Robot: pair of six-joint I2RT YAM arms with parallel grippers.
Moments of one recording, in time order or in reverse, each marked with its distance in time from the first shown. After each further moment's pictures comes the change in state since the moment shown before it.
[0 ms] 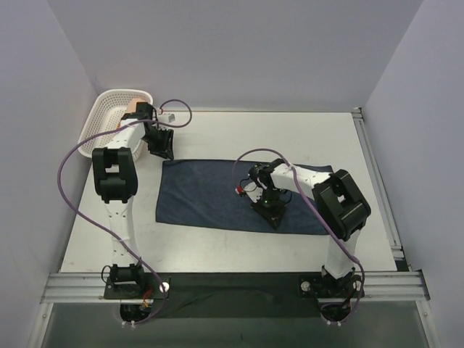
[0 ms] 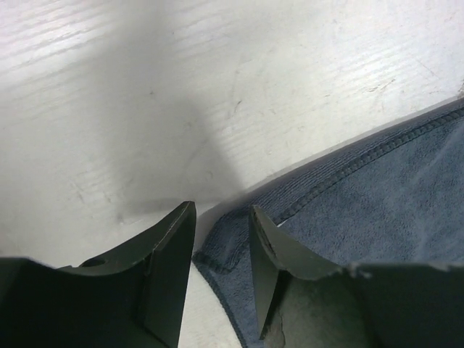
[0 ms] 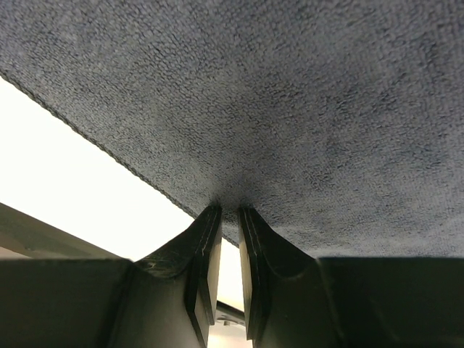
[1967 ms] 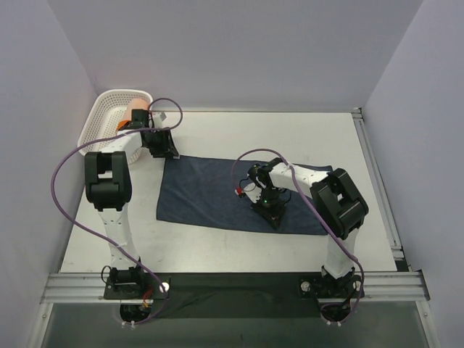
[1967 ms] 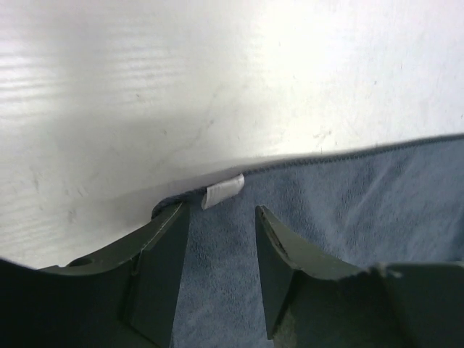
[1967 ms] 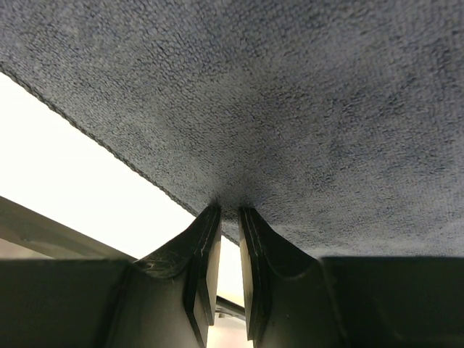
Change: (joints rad) left arm 0.017 -0.171 -0.332 0.373 0.069 -0.338; right arm -0.002 0.022 0.026 -0.035 -0.002 -0.026
